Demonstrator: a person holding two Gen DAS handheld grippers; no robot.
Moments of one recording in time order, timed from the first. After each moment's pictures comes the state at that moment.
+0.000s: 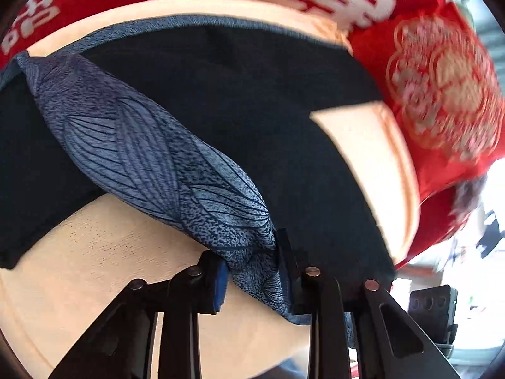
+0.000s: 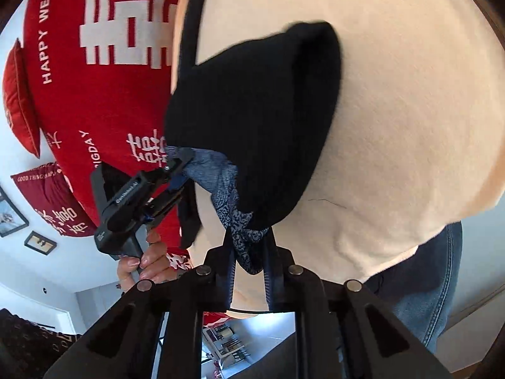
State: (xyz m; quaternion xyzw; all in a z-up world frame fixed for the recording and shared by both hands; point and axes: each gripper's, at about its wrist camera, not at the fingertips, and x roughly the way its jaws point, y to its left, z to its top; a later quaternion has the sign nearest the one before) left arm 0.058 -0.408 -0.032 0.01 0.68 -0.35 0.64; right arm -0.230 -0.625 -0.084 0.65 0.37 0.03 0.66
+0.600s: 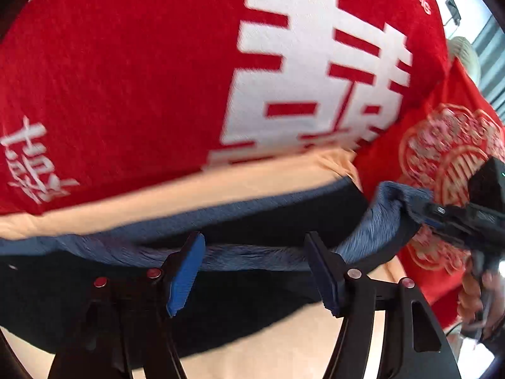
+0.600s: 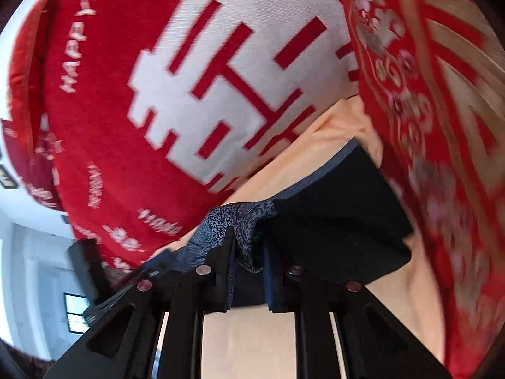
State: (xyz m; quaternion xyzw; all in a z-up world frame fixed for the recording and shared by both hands) left arm 0.165 -0.490 0.064 0.05 0.54 -0.30 0.78; right arm 0.035 -0.836 0.034 0.44 0.42 0.01 0.80
